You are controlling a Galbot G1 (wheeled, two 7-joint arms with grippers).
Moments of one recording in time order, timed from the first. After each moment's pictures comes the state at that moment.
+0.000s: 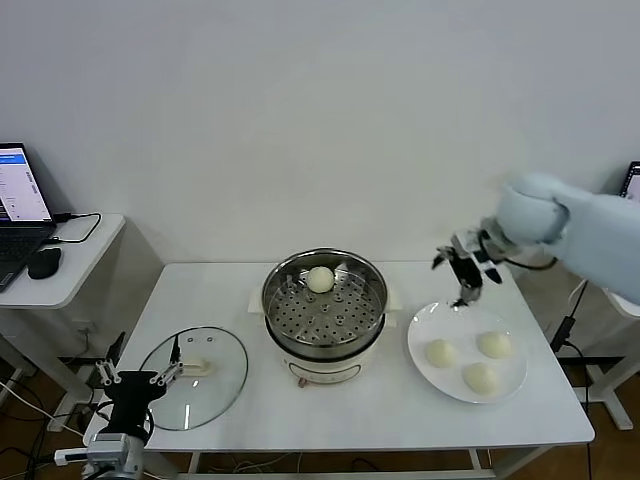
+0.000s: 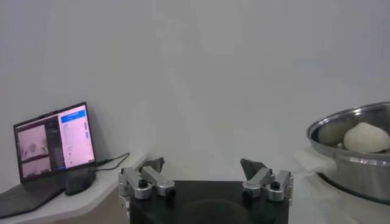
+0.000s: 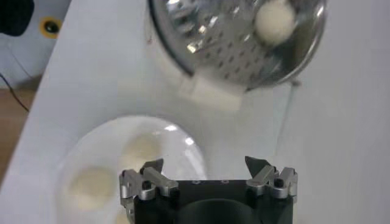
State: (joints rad) left arm 1.69 -1.20 -0.63 -2.22 -0.08 0.12 -0.27; right arm 0.50 0.54 -1.24 1.55 0.11 -0.25 -1.03
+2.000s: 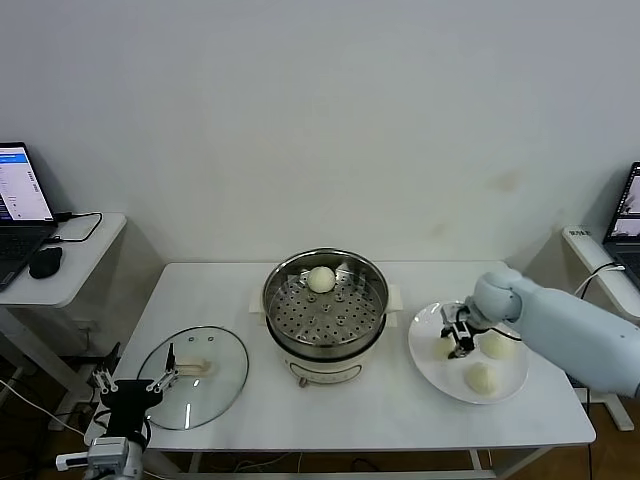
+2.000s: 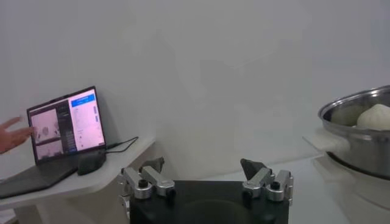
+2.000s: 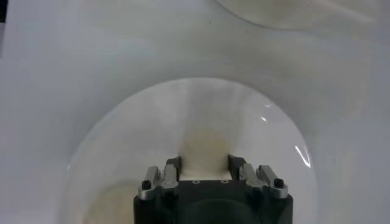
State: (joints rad) left arm 1.69 -1.22 -0.64 -2.19 -0.08 0.13 -0.27; right arm 0.09 0.65 -0.92 1.35 -0.07 -0.27 -1.03
